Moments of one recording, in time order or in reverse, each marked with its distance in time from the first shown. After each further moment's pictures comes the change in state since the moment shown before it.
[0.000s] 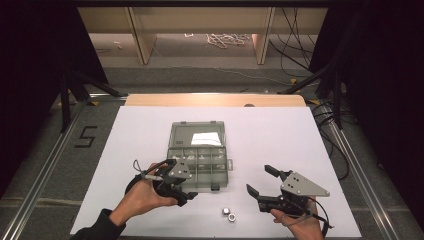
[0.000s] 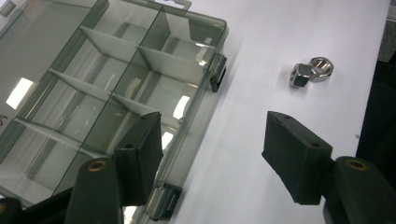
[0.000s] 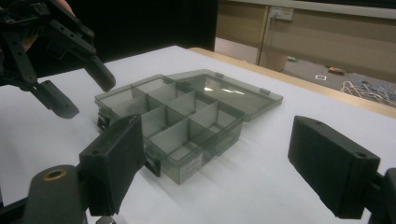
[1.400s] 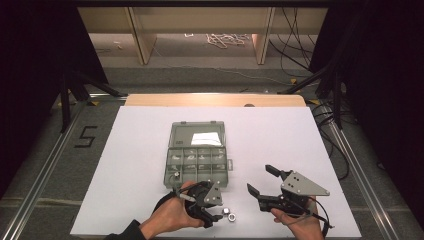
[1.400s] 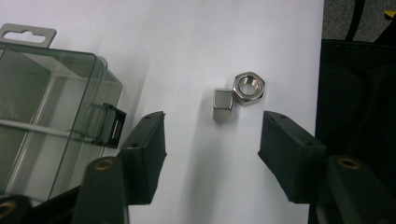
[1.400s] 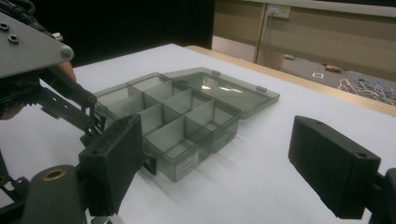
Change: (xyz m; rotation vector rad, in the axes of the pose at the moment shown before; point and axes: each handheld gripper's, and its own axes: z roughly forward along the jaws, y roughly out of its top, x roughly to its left) left arm -0.057 0.020 0.062 0.035 -0.124 0.148; right arm -0.002 -0.001 0.000 0.011 -0.012 0.006
